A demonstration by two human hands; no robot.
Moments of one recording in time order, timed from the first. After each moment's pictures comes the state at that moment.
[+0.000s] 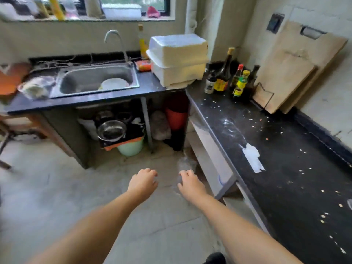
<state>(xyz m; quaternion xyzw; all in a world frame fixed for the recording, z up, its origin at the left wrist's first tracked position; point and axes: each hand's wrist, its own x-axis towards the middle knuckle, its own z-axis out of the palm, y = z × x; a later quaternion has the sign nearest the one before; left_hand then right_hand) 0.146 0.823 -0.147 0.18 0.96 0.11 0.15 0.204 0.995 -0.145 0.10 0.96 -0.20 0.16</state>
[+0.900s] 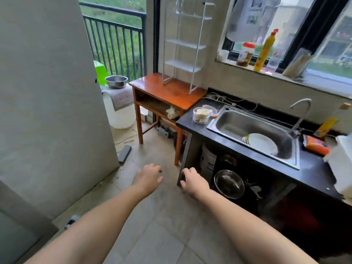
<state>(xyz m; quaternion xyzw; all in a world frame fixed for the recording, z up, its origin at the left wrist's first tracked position) 0.021 0.428 -0.086 -0.23 0.96 0.17 0.02 -0.072 0.576 -0.092 -0.32 0.93 -0.09 0.17</state>
